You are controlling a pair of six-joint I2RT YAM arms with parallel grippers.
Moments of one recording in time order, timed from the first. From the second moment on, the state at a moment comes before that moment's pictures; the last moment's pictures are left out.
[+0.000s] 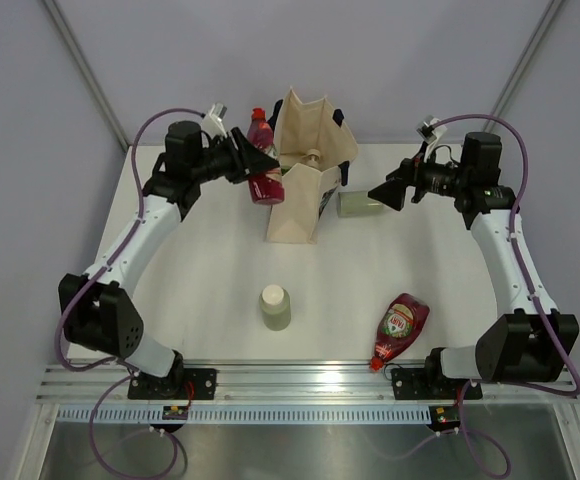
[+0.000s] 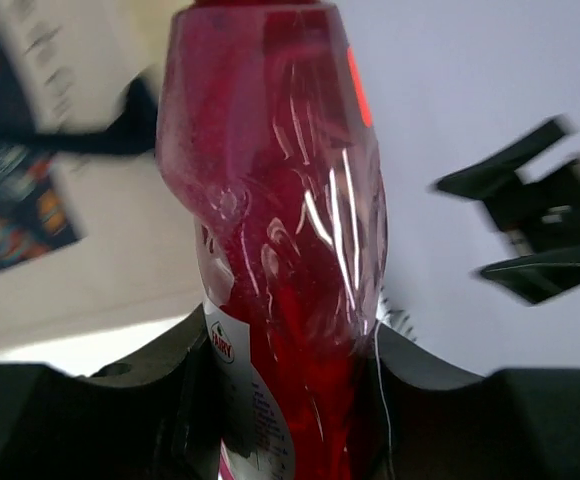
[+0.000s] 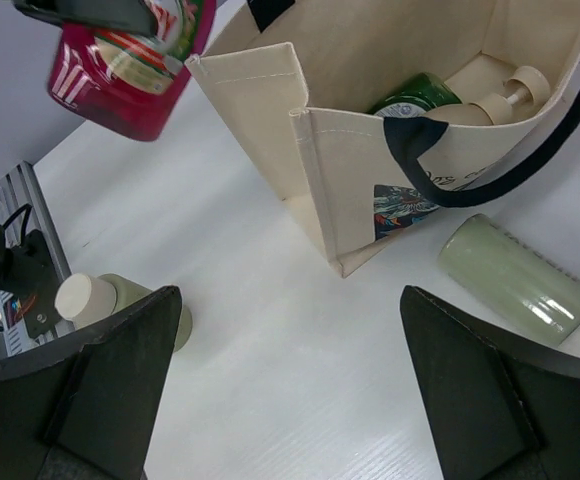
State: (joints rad) left arm -0.26 1.50 1.32 -0.15 0.62 -0.75; right arm -0.01 1.36 1.30 -0.39 -0.99 -0.07
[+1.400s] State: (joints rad) left arm -0.47 2.10 1.99 -0.36 0.23 -0.35; right arm -0.13 1.57 1.37 -0.67 -0.97 -0.43
